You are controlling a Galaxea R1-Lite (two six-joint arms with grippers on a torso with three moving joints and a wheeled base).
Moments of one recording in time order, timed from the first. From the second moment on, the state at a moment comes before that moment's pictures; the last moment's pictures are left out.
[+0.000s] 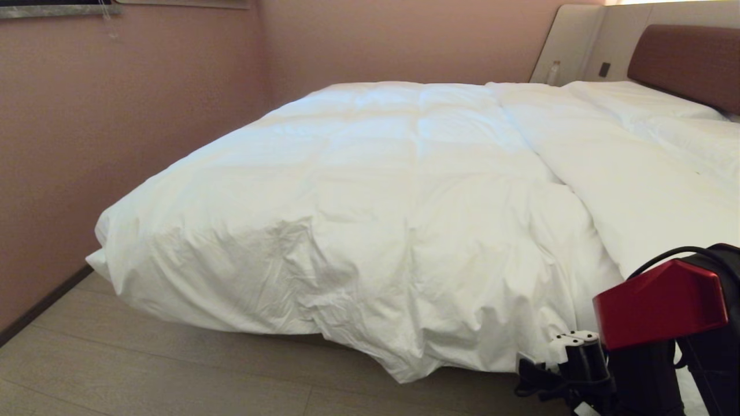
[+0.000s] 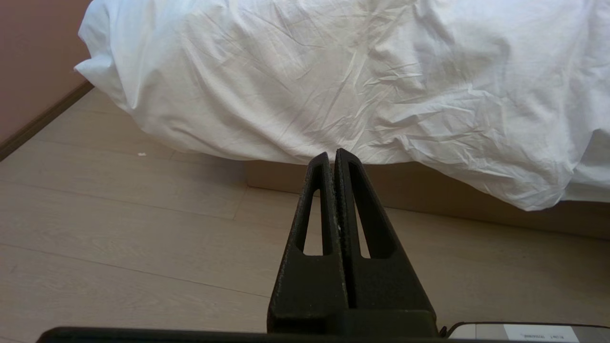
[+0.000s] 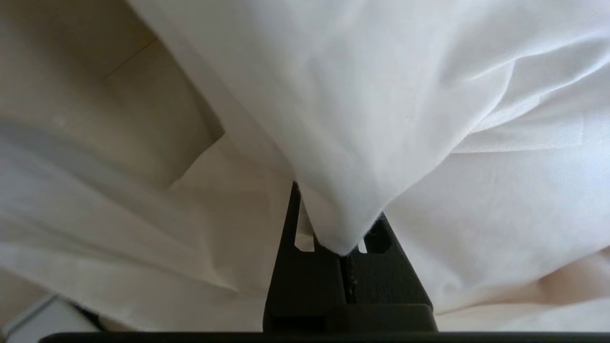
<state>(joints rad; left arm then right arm) -0.01 0.00 0.00 0.00 -0.01 -0.03 0.27 2.43 -0.21 -1.52 -0.77 -1.27</state>
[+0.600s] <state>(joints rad) -0.01 0.00 0.00 0.00 -0.01 -0.03 0.22 2.42 -0.03 -1.53 -0.54 -1.22</state>
